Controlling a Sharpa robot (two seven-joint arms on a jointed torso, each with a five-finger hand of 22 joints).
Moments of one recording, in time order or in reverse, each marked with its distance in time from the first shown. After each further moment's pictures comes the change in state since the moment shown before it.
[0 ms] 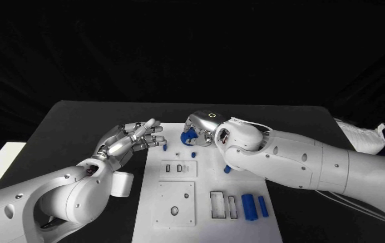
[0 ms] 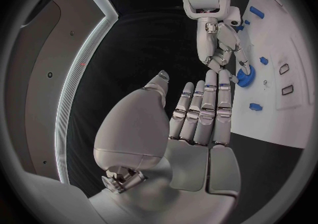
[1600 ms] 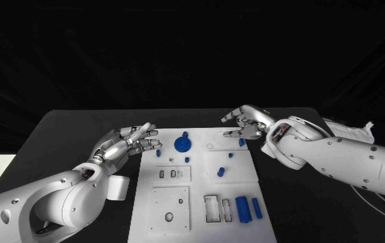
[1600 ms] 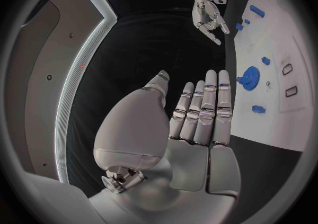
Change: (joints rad) left arm -0.001 0.008 0.000 -0.032 0.000 0.006 -0.004; left_hand 0.000 0.000 0.000 -0.005 0.000 0.000 0.000 0.000 0.000 0.000 0.000 -0.005 0.000 0.000 0.000 -0.005 0.001 0.000 0.000 0.000 0.000 -0.001; right arm -0.014 -0.365 0.010 0.038 0.490 -0.150 0.373; right_hand 0.007 -0.010 -0.150 -0.048 -0.035 -0.117 0.039 -0.088 -0.007 -0.011 0.036 -0.082 0.000 0.000 0.029 0.008 0.000 0.000 -0.004 0.022 0.000 0.000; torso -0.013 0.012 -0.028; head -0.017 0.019
